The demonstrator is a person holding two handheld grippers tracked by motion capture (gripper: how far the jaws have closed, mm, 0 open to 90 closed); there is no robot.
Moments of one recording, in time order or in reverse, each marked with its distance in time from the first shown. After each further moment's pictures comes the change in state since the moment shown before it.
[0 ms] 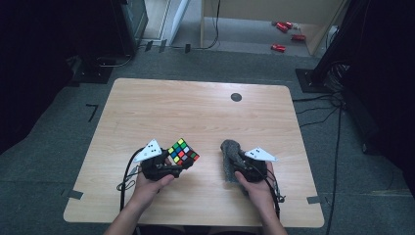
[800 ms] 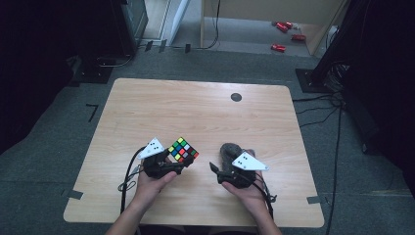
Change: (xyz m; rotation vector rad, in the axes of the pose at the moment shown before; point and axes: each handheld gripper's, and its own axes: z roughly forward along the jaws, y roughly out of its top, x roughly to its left) left arm 0.001 0.000 0.007 0.039 0.076 -0.048; right arm 0.046 0.005 -0.004 -0.211 0.217 -0.193
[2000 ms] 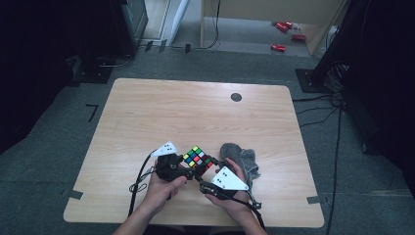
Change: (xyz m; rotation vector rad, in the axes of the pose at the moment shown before) left arm -0.018 -0.002 0.022 0.075 -0.137 -0.127; right arm 0.053 -0.005 0.012 -0.115 -0.012 -0.221
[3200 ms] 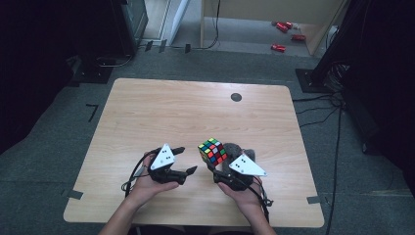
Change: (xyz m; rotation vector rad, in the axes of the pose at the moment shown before) left arm 0.006 -0.009 -0.011 0.067 0.191 0.509; right arm -0.039 0.014 -0.018 0.045 -0.045 0.222
